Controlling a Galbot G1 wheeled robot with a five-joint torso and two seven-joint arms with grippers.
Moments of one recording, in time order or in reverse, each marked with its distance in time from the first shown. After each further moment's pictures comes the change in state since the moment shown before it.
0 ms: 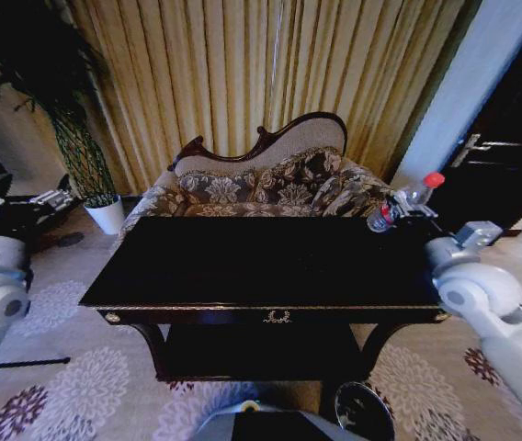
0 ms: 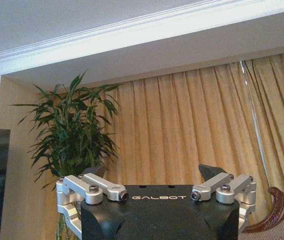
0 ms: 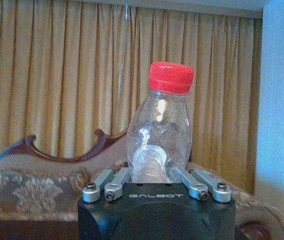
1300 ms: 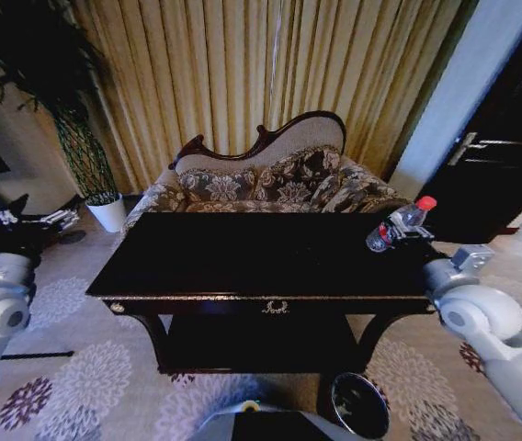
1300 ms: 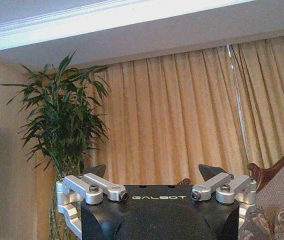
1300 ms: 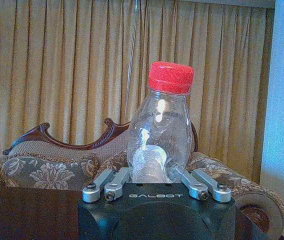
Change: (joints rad) left arm 0.074 -0.011 -0.022 0.066 -0.017 -0.028 0.121; right arm -0.039 0.002 0.007 -0.019 -0.009 0.022 -0.071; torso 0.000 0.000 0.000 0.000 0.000
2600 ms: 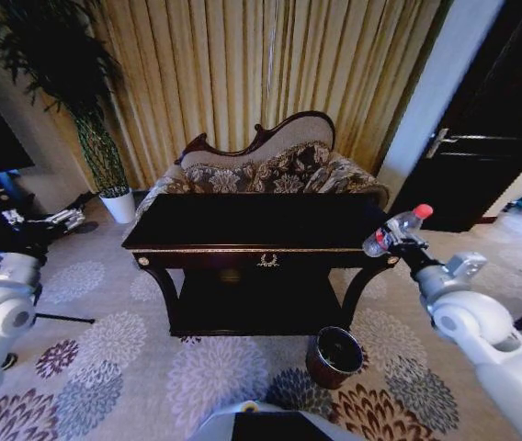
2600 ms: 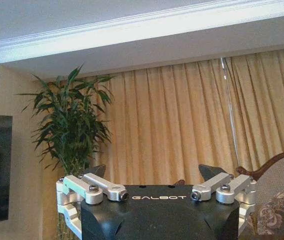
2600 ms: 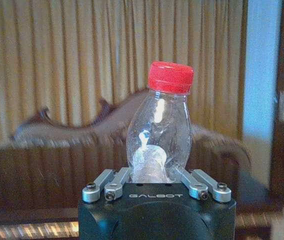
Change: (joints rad) left arm -0.011 -0.014 0.025 -0.025 0.002 0.002 -0.015; right arm -0.025 0.108 -0.074 -0.092 -0.049 0.022 -0.022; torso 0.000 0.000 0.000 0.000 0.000
